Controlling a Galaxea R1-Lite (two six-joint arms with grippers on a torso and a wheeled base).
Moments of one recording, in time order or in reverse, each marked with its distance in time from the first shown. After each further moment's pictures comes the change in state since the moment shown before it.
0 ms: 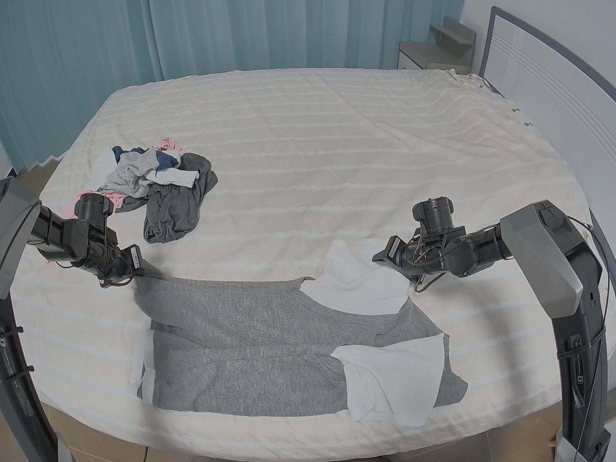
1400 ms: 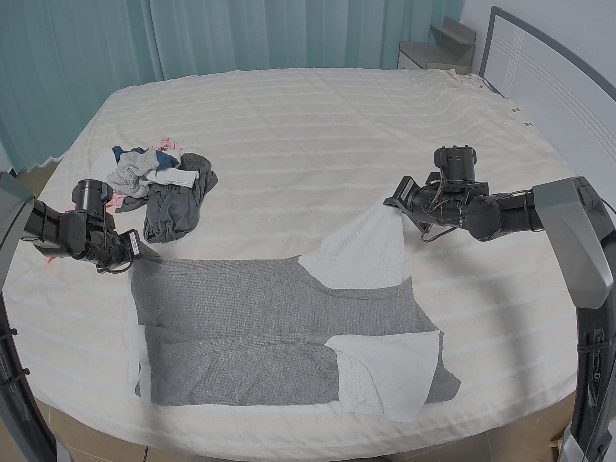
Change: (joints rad) left arm -0.032 -0.072 0.029 -0.092 0.086 0.001; right arm -0.019 -0.154 -0.061 -0.074 0.033 0.033
